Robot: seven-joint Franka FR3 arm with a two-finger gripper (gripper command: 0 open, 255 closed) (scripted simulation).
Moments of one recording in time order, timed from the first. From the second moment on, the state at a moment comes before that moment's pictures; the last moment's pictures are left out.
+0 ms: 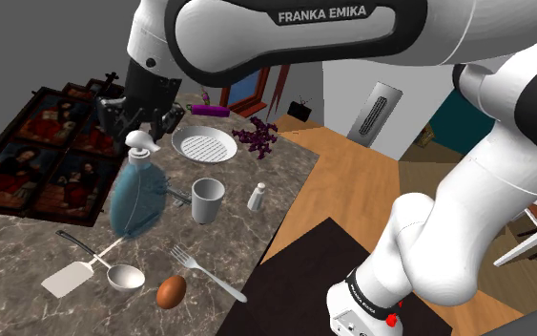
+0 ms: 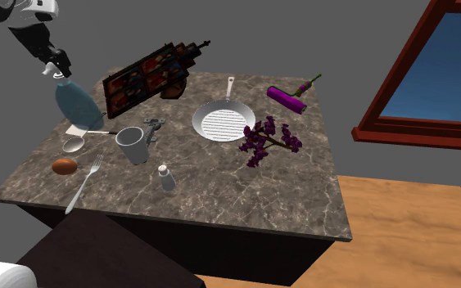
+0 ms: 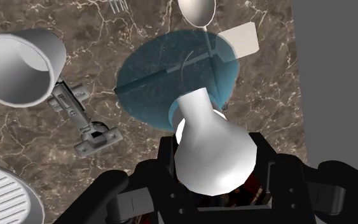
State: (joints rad) arm 0.57 0.00 0.12 -1.94 0.06 2.18 0.58
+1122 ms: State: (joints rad) arm 0.57 0.07 0.12 -2.08 0.06 2.39 0.57
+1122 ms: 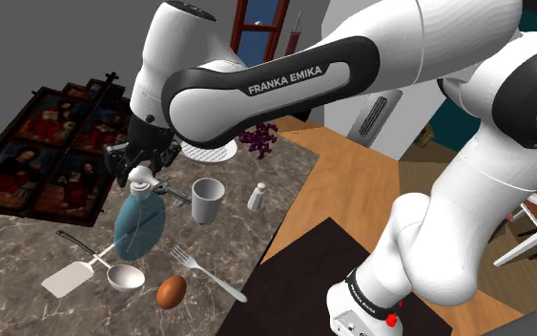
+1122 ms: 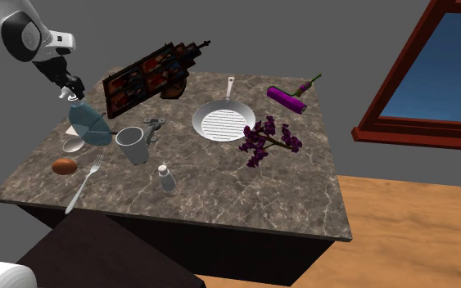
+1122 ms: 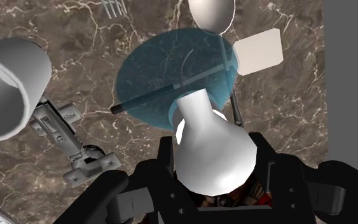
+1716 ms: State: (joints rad) arm 0.57 0.07 0.12 -2.08 0.06 2.40 0.57
